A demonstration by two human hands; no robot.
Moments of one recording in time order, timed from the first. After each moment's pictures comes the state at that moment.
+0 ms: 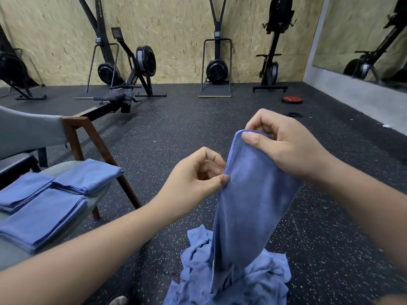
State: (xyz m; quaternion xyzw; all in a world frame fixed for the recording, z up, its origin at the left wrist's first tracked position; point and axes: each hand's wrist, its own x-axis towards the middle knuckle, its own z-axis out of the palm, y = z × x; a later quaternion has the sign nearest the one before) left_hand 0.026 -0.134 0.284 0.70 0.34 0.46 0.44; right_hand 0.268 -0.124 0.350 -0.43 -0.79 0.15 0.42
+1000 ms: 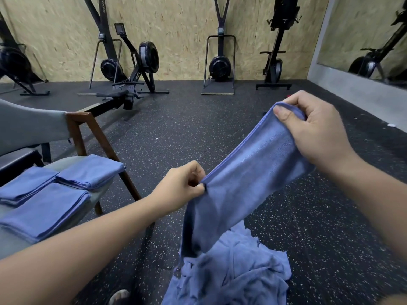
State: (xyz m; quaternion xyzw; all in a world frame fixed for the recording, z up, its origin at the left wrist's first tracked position) left_hand -0.014 -0.095 0.235 0.78 0.50 0.31 0.23; right_hand 0.293 -0.112 0.353 -0.50 -0.68 0.05 0.53
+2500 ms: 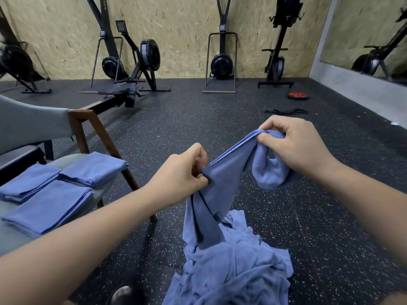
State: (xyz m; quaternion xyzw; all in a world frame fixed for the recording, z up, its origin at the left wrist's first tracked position) left_hand -0.011 -0.115 0.279 0.80 0.49 0.31 0.16; right_hand 0.278 -0.098 0.324 -0.51 -0.74 0.07 0.43
